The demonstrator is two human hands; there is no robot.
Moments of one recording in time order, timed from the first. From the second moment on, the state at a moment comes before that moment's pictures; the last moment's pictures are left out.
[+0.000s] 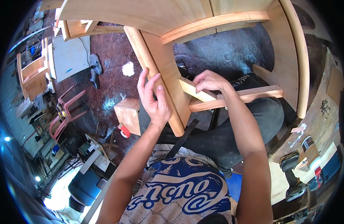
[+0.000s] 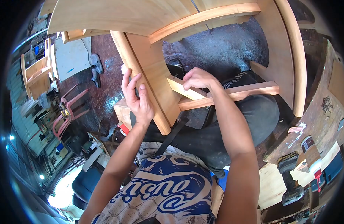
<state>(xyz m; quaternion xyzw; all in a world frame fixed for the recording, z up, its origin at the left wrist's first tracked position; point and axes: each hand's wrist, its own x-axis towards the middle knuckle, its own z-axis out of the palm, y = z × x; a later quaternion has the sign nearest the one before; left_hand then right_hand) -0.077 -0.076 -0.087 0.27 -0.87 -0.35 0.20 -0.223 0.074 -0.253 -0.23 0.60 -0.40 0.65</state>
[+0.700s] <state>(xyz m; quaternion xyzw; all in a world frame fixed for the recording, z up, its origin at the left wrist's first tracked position) -0.078 -0.076 -0.085 0.27 -0.88 -0.35 0.19 -0.224 0.074 -0.251 -0.21 0.59 -0.39 0.67</state>
